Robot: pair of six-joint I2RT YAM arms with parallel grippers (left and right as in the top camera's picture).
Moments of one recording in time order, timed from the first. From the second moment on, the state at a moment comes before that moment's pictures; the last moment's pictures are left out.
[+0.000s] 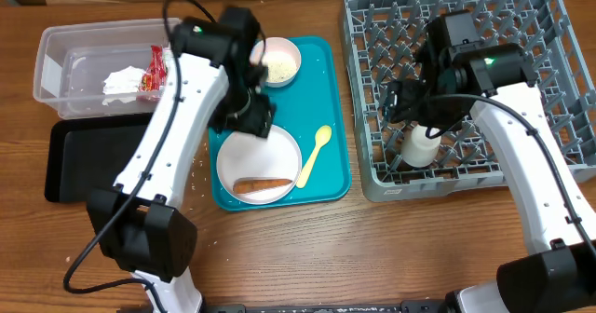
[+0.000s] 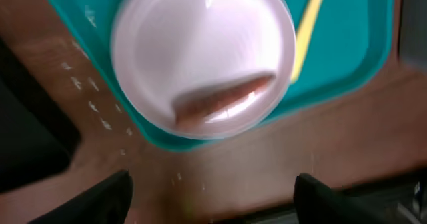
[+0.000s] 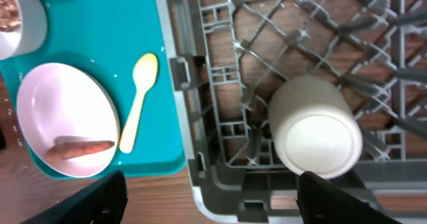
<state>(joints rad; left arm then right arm) -0.31 1.91 1.88 -1.59 0.09 -0.05 0.21 1.66 1.65 -1.29 -0.16 0.33</state>
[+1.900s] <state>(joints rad) -0.06 1.72 1.69 -1.37 -0.12 -0.31 0.21 1.66 1.65 -1.27 -0.15 0.28</state>
